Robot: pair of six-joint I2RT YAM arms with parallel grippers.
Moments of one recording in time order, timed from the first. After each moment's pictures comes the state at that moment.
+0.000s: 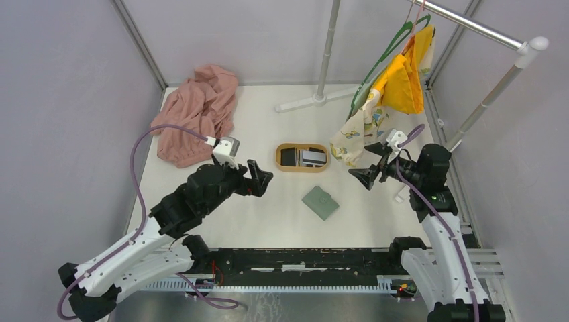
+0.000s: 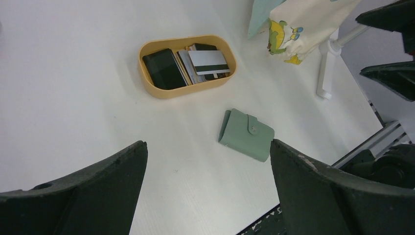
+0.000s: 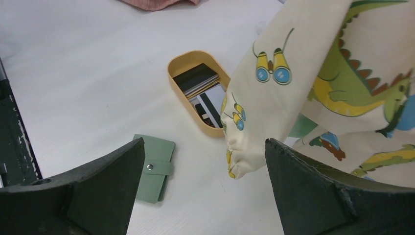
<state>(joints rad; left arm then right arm) -0.87 0.67 0.76 -0.41 -0.28 -0.48 0.01 0.75 0.62 -0.16 -0.92 -0.28</state>
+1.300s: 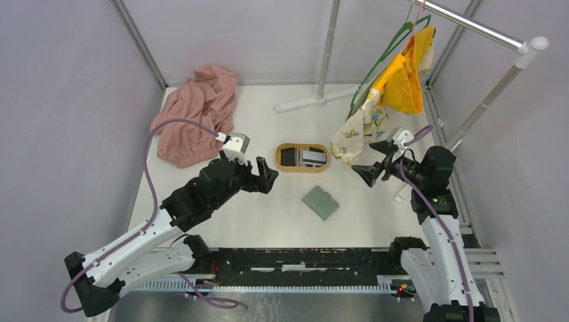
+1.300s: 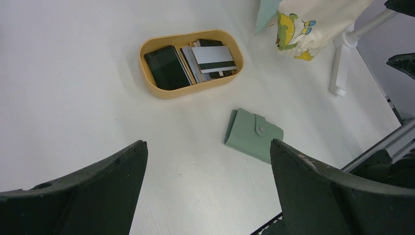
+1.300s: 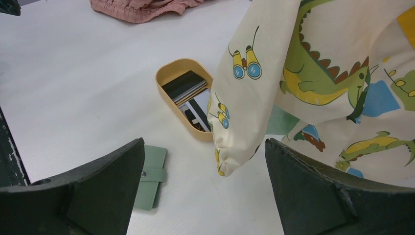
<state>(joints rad) -0.87 0.79 0.78 -0.36 -0.29 -0.45 -0.06 0.71 0.59 -0.08 -0.92 -0.20</state>
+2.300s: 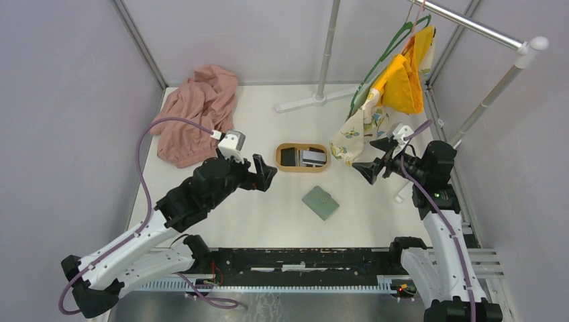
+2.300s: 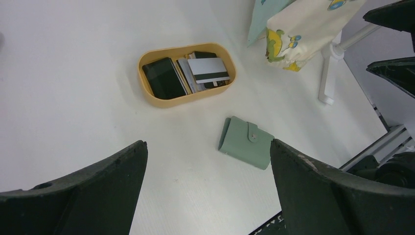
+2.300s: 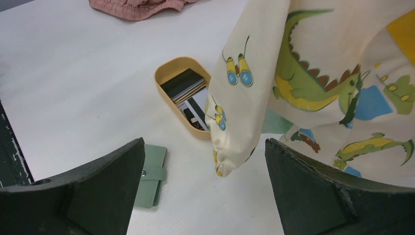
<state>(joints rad) -0.87 0.76 0.80 -0.37 -0.29 -0.45 -0.06 0.73 0.62 -0.12 -0.91 -0.22</state>
